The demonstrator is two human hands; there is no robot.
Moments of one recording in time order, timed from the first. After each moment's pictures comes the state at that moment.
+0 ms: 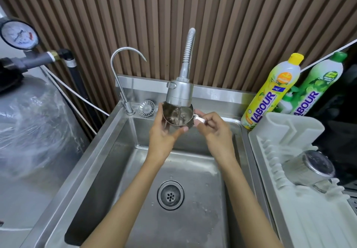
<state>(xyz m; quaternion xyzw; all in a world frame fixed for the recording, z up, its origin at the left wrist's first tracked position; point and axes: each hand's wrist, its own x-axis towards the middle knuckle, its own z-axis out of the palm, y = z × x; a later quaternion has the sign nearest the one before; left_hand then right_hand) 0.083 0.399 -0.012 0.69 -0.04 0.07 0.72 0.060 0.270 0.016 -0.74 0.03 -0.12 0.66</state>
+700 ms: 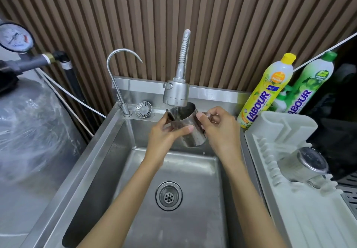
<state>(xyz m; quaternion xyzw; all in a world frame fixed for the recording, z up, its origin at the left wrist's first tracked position) 0.072 0.396 0.008 0.69 0.00 -0.03 0.72 0.053 0.265 0.042 -0.84 0.09 -0.20 0.50</state>
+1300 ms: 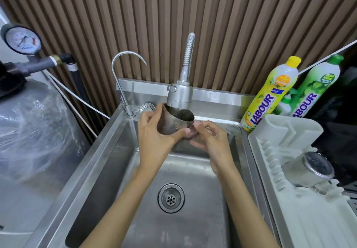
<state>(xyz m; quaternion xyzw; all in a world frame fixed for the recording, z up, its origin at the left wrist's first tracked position) 0.063 0.410 0.016 0.83 -0.01 0.20 0.52 0.055 0.275 0.014 -0.64 0.09 -0.04 0.76</state>
